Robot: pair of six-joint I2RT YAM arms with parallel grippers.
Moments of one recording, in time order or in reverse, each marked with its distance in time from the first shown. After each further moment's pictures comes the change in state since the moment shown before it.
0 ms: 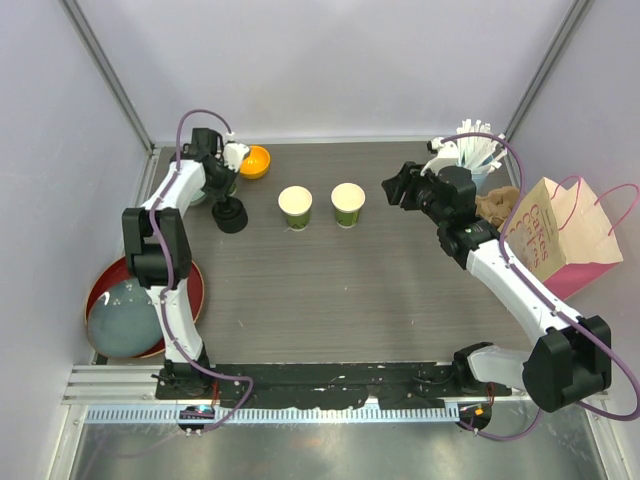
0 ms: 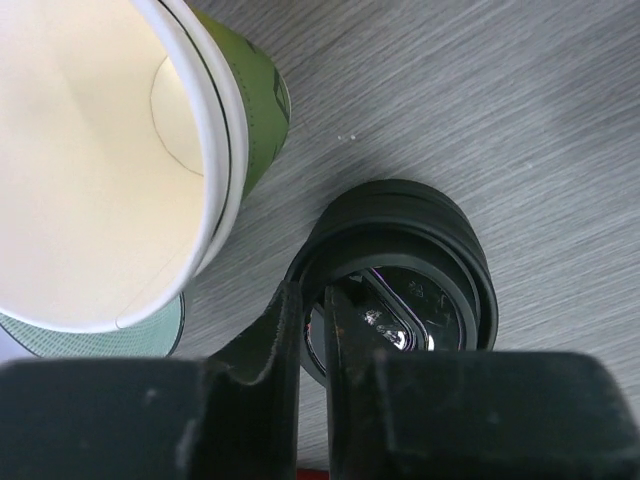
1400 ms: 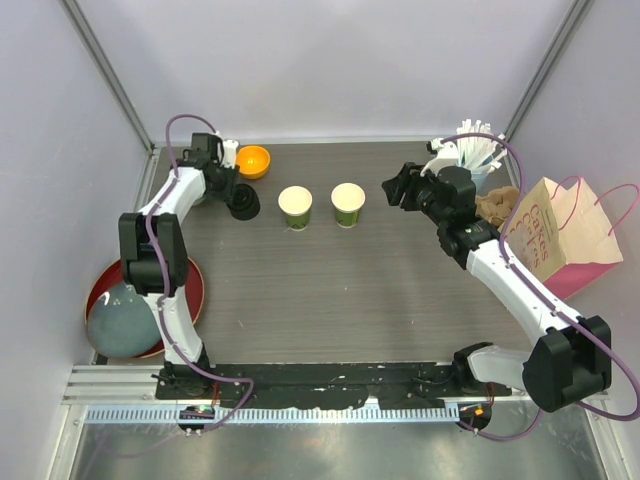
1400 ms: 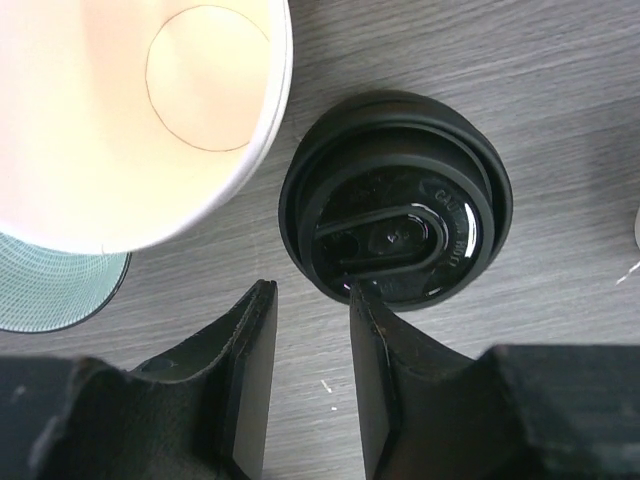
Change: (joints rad) left arm -0.009 -0.071 -0.107 0.104 -0.017 -0.340; right arm 0.000 -0.001 0.000 -0.011 0.001 0.000
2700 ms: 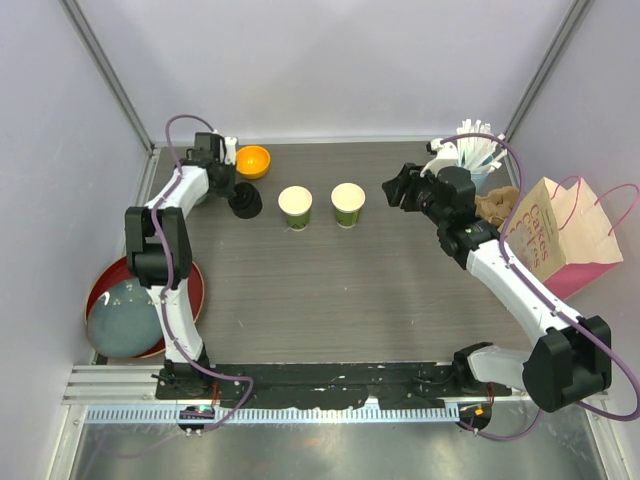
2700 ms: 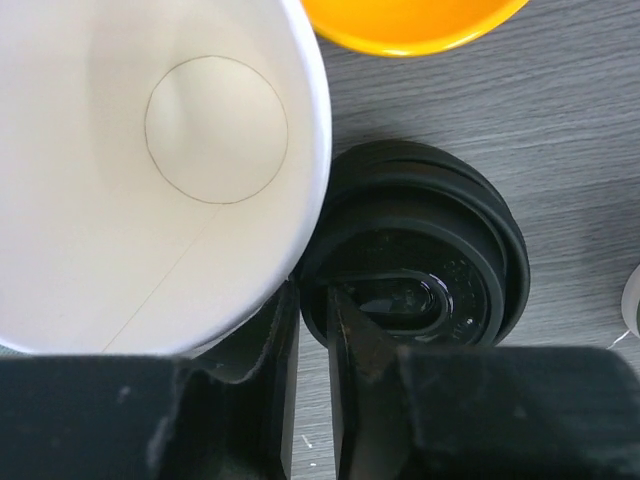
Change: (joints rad) left arm -0.001 0.082 0.041 0.078 -0.007 -0.100; right arm 0.005 0.000 0.000 -0.009 0.001 0.000
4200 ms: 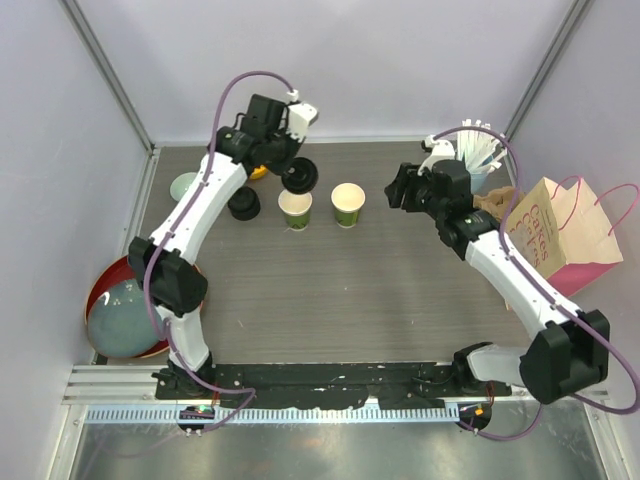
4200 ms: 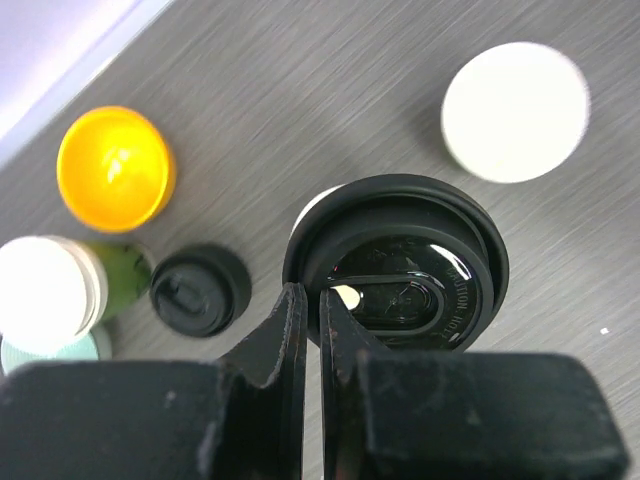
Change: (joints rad) left arm -0.375 -0.200 0.346 -0.371 -0.026 0.161; right arm 0.002 0.019 0.080 -0.179 0.056 -0.042
